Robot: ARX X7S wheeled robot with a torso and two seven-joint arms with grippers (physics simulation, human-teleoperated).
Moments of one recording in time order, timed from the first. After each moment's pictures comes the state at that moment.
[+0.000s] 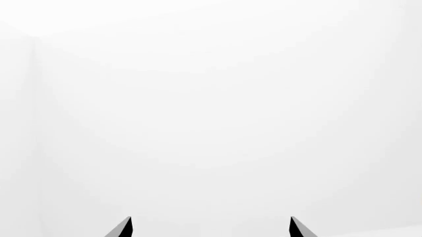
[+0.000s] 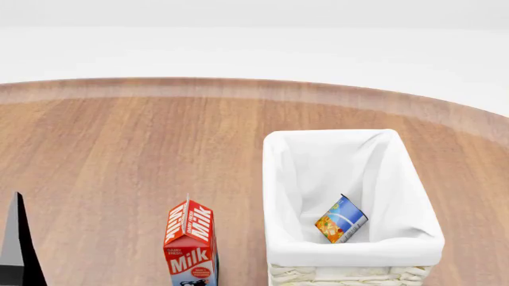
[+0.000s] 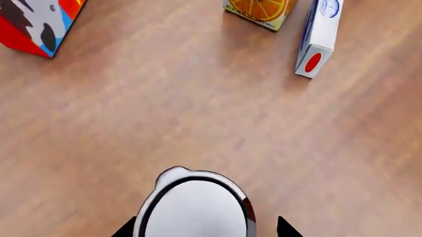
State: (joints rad) left arm -0.01 -0.69 0.33 0.88 -0.28 -0.25 -0.69; right arm 0.16 0.60 -0.96 -0.32 0.61 0.79 0.13
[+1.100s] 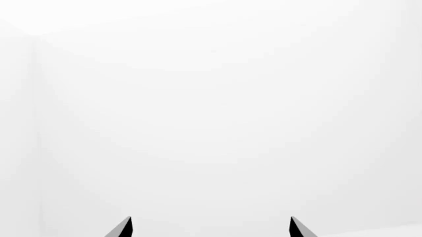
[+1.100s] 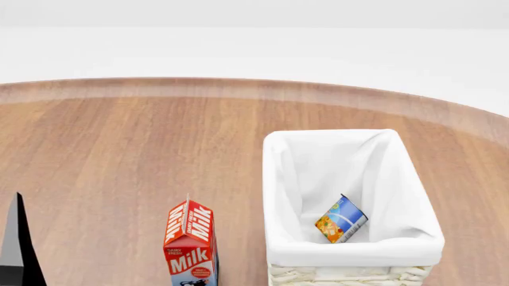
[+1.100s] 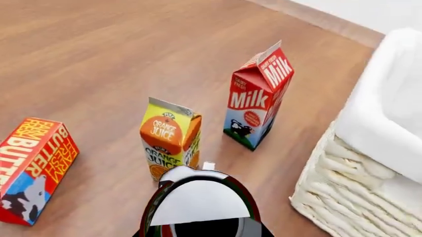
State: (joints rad) left arm -0.01 -0.70 0.34 0.89 -0.29 -0.25 -0.70; right arm 0.26 0.80 -0.62 -0.77 0.95 0.82 0.34
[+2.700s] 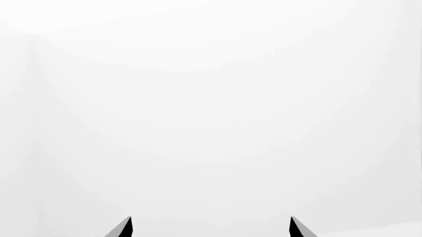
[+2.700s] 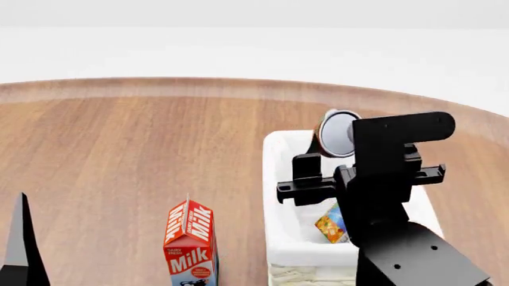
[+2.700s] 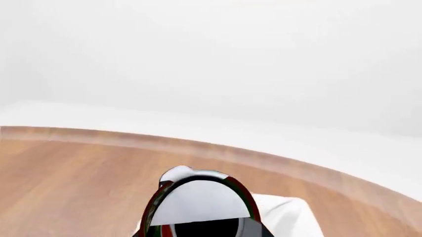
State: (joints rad) left arm -0.02 -0.70 0.35 0.87 -0.29 -0.24 -0.70; right arm 0.78 0.52 -0.53 -0.02 0.80 0.54 0.39
